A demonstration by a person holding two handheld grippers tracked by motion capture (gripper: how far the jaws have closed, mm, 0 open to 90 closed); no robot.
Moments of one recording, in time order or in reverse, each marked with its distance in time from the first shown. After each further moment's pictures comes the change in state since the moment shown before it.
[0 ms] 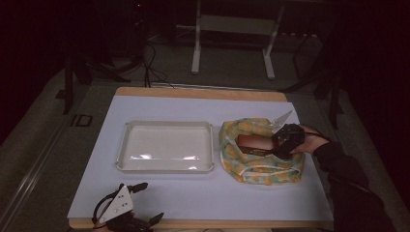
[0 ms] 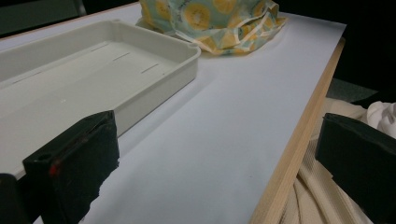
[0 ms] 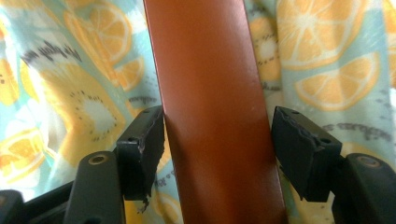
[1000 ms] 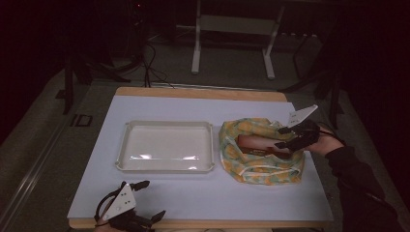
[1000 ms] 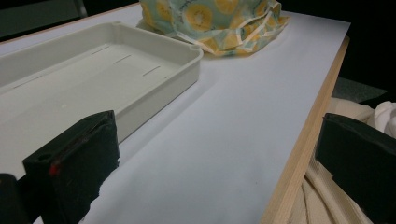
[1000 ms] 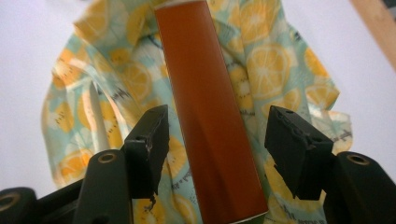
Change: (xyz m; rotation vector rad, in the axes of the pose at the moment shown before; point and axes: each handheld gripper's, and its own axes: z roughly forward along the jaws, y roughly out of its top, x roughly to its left) left arm 0.001 0.003 0.005 0.003 0.009 0.012; right arm 0.014 -0.006 -0.054 -0.187 -0.054 0.032
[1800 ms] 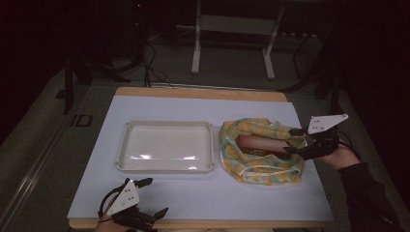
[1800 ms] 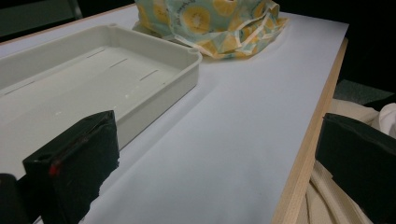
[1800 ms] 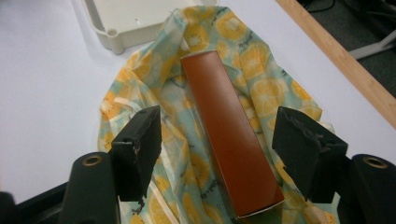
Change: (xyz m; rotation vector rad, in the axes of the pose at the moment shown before) left arm 0.005 0.005 0.009 -0.001 -0.018 0.008; right arm 0.035 -0.017 -0.049 -0.215 -0.052 0.056
